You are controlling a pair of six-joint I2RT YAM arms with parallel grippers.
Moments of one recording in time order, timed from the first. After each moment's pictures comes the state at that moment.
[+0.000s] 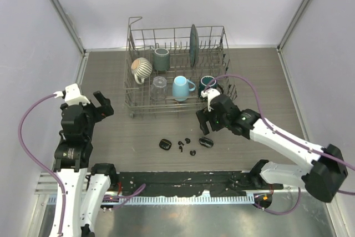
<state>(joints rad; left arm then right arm) -0.02 0.54 0.84 -0.60 -0.17 -0.29 0.74 1.09 0.82 -0.51 0.09 0.18</state>
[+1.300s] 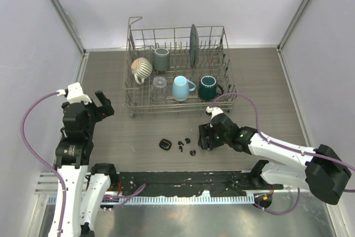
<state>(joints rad) -0.02 0.56 0.83 -0.60 -0.18 -0.27 0.82 1.11 0.49 -0.27 0.03 0.50</state>
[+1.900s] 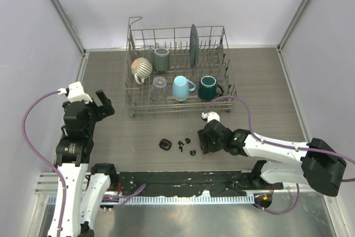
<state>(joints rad) -0.02 0.58 0.83 -0.60 -0.18 -0.26 0.95 1.15 0.50 -0.33 0.19 0.53</state>
